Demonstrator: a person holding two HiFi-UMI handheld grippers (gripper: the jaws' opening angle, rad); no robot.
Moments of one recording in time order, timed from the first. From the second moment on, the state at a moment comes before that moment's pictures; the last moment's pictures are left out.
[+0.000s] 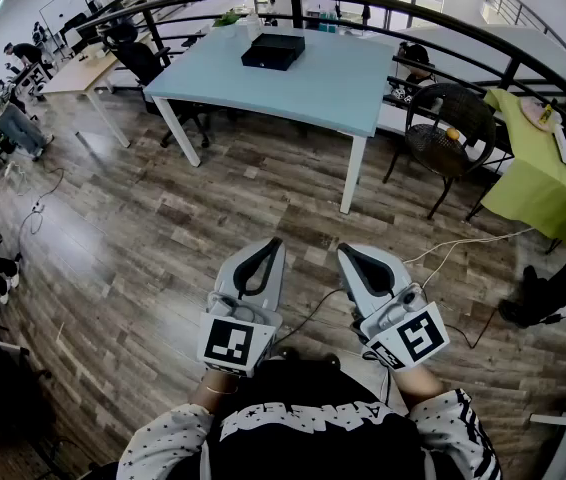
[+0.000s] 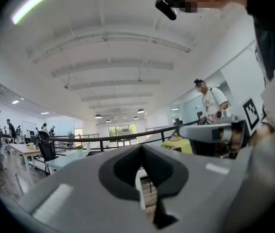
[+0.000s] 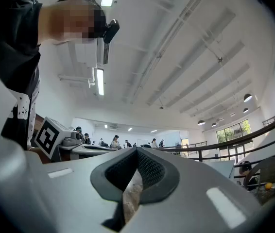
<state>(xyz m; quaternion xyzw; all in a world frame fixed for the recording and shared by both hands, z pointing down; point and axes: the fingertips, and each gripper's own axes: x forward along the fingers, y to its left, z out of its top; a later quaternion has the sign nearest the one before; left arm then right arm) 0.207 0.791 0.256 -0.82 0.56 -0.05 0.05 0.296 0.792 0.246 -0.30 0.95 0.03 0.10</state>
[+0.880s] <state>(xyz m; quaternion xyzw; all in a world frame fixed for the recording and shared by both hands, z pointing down) 0.263 0.797 0.267 -0.83 0.55 -0.06 0.04 0.394 0.785 0.246 -0.38 0.92 0.04 0.12</state>
